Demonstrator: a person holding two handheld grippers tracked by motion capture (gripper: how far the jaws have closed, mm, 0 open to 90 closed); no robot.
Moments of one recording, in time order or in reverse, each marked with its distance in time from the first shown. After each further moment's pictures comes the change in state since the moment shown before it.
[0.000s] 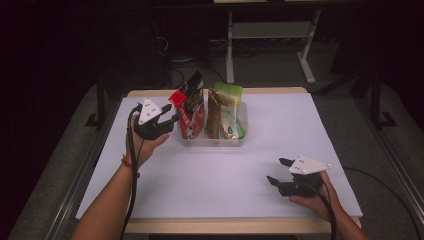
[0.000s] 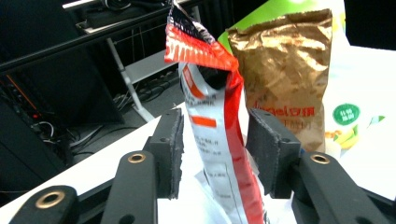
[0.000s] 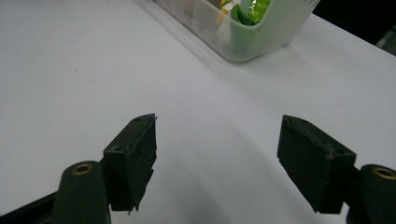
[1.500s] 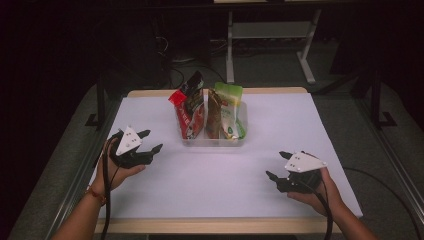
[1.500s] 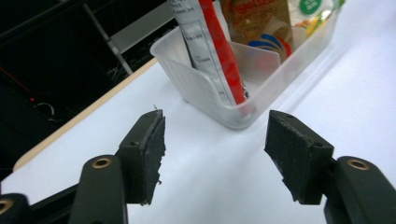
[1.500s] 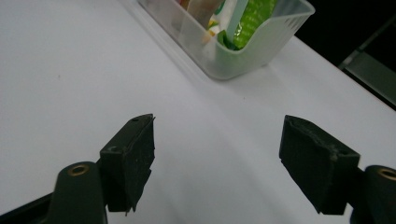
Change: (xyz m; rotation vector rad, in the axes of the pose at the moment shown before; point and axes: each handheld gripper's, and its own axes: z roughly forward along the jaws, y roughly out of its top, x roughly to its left) left arm 0.002 -0.054 -0.071 0.138 -0.076 0.119; right arm 0.005 0.024 -0.008 0.007 -0.084 -0.098
